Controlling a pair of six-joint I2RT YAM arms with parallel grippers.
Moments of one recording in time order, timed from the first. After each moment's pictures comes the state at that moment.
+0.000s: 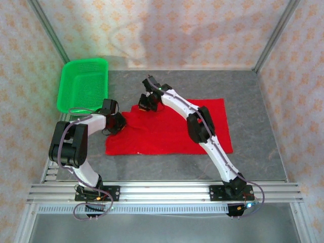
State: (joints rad) left arm -0.06 1.69 0.86 -0.31 0.17 -0.96; right arm 0.66 2.62 2.39 -0.80 -0.40 0.87
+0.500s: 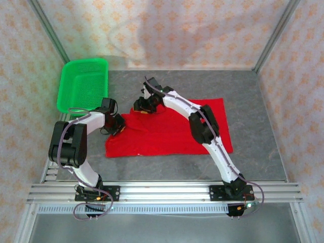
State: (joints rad) left arm -0.05 1.68 0.90 -0.45 0.22 -0.97; right arm 0.68 2.50 2.19 -0.66 -0.52 0.64
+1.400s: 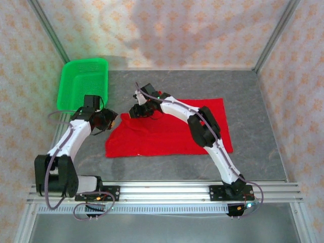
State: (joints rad) left arm 0.04 1.26 0.86 -0.59 0.27 -1.07; right arm 0.74 2.41 2.00 -0.50 -0.55 0.43
